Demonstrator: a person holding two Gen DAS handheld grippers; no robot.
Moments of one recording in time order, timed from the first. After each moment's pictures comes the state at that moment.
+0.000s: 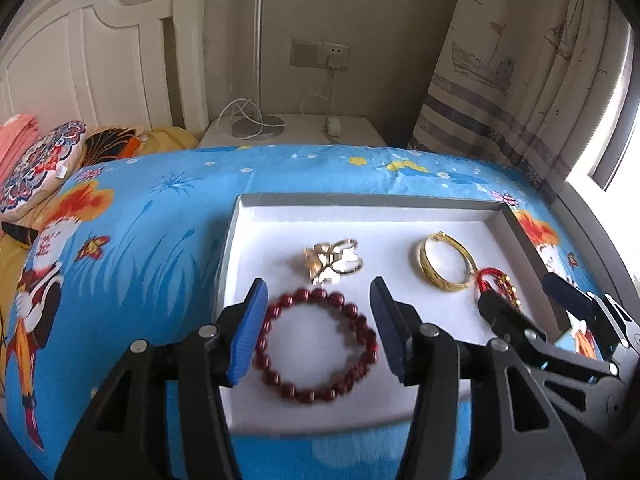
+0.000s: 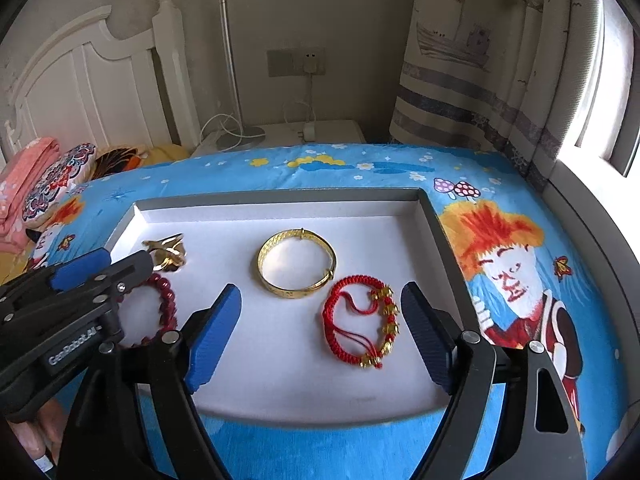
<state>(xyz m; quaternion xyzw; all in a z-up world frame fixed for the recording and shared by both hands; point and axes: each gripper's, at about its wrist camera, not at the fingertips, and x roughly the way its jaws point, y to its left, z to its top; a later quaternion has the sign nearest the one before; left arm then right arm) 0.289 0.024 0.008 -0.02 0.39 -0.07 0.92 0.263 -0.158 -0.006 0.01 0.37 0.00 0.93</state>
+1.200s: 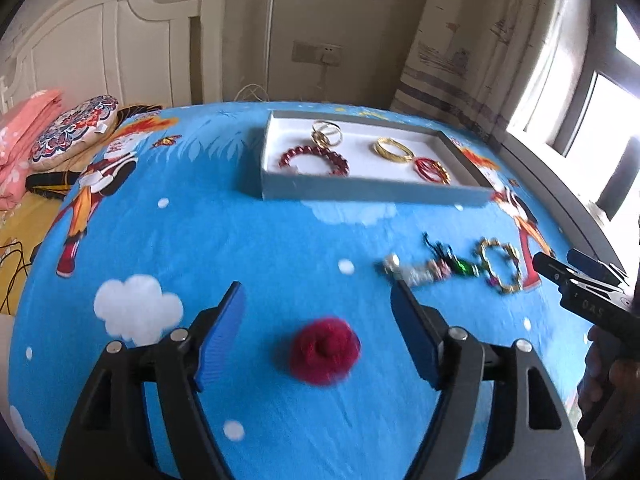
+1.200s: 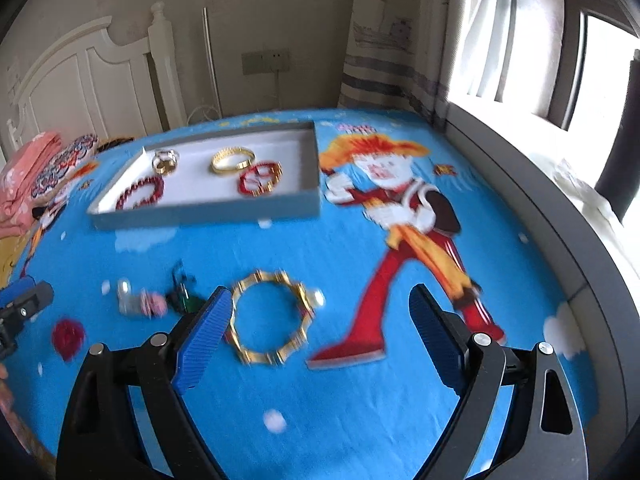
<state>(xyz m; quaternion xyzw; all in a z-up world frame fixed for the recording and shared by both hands) 0.079 0.049 0.004 -0.03 0.39 -0.08 0.92 0.094 -0.241 -0.012 0.02 0.38 -0.02 0.93</state>
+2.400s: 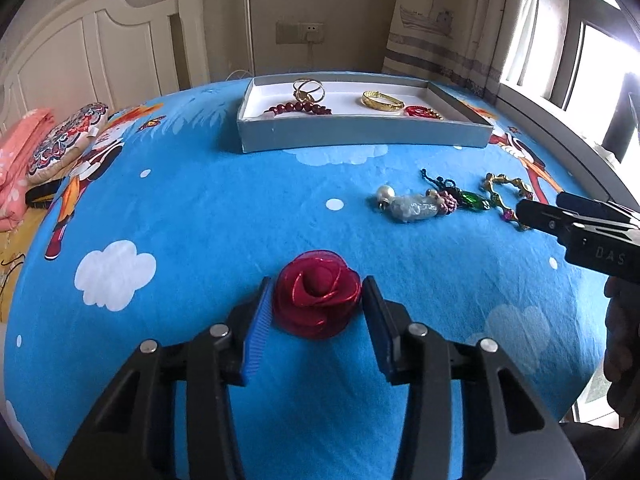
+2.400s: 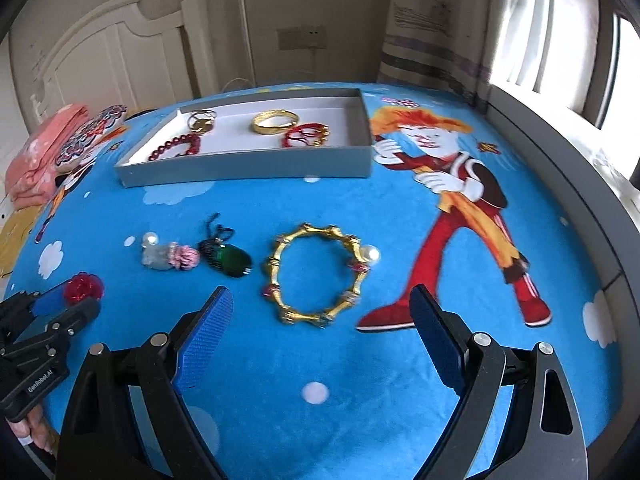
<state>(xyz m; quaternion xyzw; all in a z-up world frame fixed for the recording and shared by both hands) 0.069 0.031 -0.037 0.03 0.40 -0.09 0.91 0.094 -0.214 -0.033 0.00 0.40 0.04 0.92</state>
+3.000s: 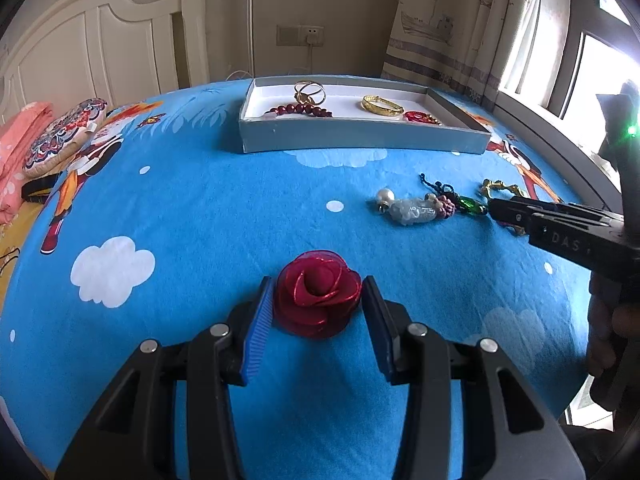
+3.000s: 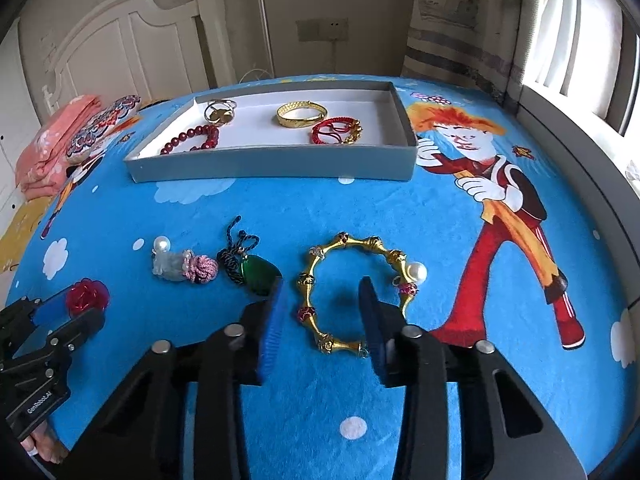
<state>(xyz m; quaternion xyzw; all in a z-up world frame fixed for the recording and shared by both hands) 0.068 0.035 -0.037 0.01 0.40 -0.09 0.91 0.115 -0.198 -0.043 0.00 0.41 0.07 0.91</state>
